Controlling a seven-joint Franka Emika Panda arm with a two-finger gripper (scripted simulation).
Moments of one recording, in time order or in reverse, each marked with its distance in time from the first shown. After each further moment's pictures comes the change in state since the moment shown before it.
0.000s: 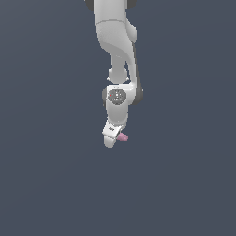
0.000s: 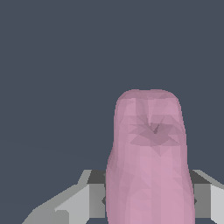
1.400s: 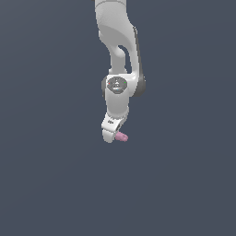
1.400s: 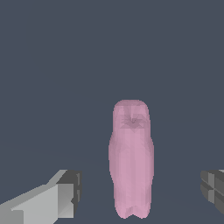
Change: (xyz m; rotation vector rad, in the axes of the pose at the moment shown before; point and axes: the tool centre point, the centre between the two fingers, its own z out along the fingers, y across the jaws) arm 0.000 0.000 -0.051 0.001 -0.001 0.017
